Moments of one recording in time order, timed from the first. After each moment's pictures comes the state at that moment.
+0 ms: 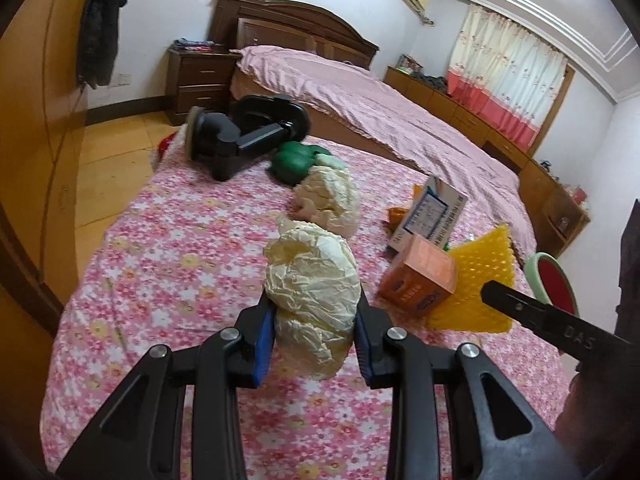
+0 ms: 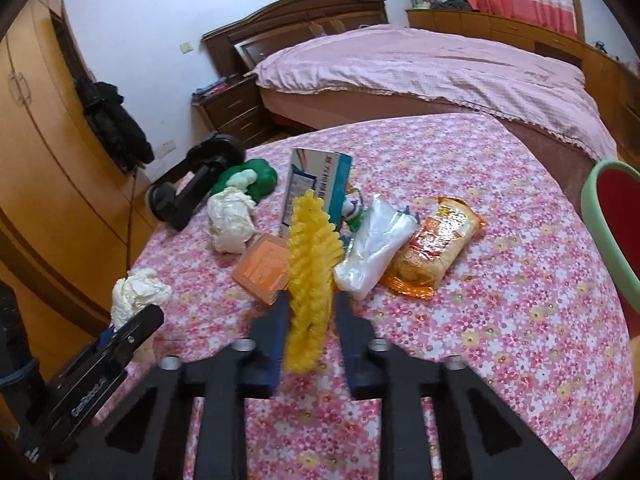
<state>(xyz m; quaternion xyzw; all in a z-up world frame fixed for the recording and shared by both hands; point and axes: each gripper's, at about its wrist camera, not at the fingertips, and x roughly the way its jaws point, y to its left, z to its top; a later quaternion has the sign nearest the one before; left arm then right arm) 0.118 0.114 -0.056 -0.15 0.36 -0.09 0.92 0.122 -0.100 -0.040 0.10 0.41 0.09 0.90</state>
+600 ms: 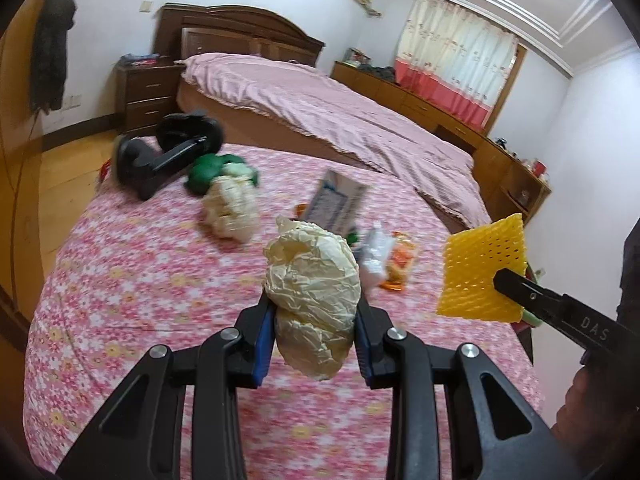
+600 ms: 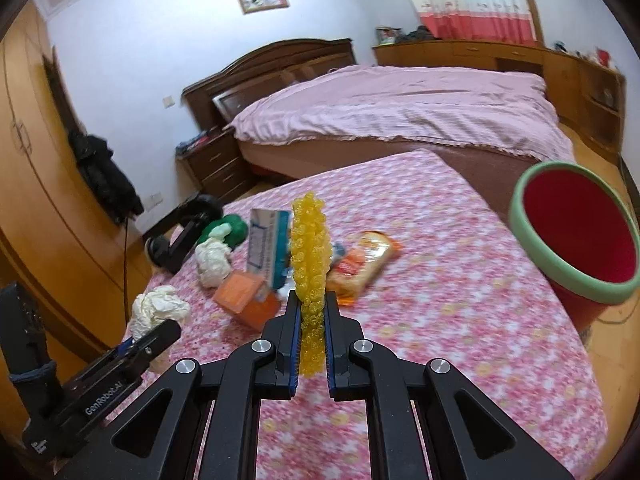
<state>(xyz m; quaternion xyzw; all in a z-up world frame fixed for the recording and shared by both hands) 0.097 0.053 -0.019 -0.12 0.35 -0.17 0.91 0.053 -0.170 0.001 0.15 0.33 0.04 0.93</state>
